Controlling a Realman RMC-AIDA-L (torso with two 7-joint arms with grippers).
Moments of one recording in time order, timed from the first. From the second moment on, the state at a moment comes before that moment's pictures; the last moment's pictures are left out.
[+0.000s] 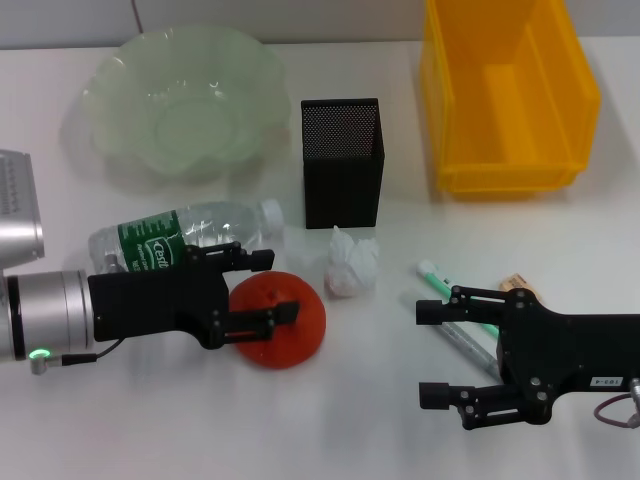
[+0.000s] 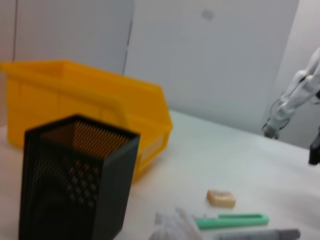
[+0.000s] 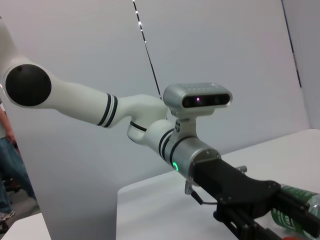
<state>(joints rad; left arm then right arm) -0.40 -2.07 1.06 0.56 1.75 1.45 -1.19 0.34 2.08 -0.98 -0.63 -1.78 -1.81 1.17</state>
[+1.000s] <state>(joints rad) -0.40 -2.07 1.06 0.52 1.76 1.37 -1.17 0.36 2.08 -0.98 -0.58 -1.78 -1.82 1.17</state>
